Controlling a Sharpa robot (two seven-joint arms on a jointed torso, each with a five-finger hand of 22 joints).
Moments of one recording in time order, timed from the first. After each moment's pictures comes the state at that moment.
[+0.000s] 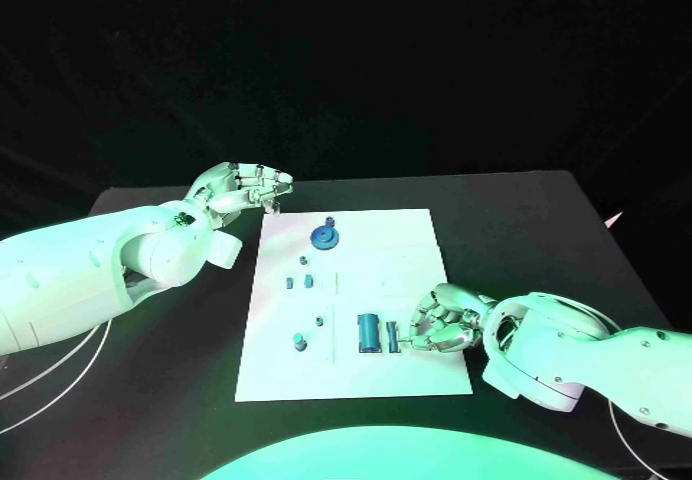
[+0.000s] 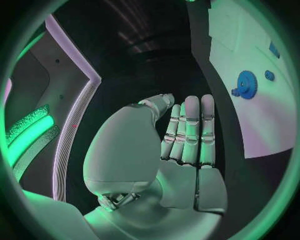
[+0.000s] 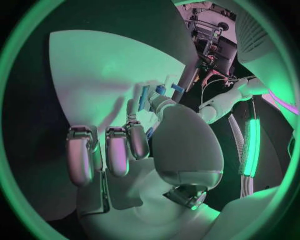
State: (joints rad) left arm 1.17 -0.93 -0.03 1.45 -0.17 -0.19 0.31; left_hand 1.45 -0.18 0.48 0.11 0.28 0.82 0.20 0.39 0.33 0.86 0.14 0.56 0.19 1.04 0.06 1.11 0.48 0.17 0.83 0.16 0.93 0.74; right arm 1.09 -0.98 -0.19 1.90 -1.12 -0.32 -0.47; right_hand 1.17 -0.22 0.32 0.25 0.14 0.97 0.07 0.49 0.55 1.46 -0.01 1.33 1.31 1.46 -0.07 1.51 1.31 0.02 1.47 0.04 1.50 1.31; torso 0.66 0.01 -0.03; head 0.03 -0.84
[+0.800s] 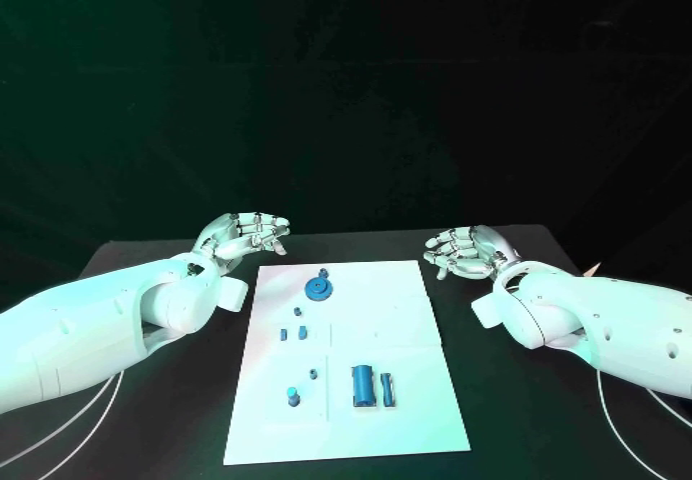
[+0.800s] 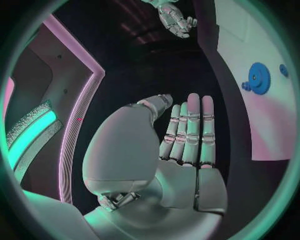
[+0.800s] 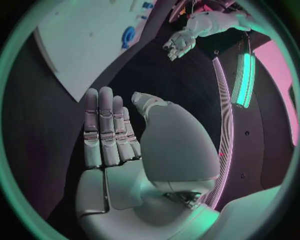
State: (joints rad) left arm 1.15 -0.83 -0.04 1.31 -0.08 -0.23 0.39; left_hand 1.42 -0.19 0.51 0.14 0.28 0.78 0.20 0.42 0.32 0.85 0.15 0.52 0.14 0.93 0.10 0.77 0.33 0.17 0.74 0.20 0.70 0.60; right arm 1.22 -0.81 -0.18 1.37 -0.40 -0.57 0.21; right_hand 1.38 -0.21 0.48 0.25 0.20 0.76 0.19 0.38 0.47 1.00 0.13 0.35 0.52 1.10 0.06 0.48 0.55 0.17 1.00 0.17 0.20 0.93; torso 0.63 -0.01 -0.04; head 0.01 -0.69
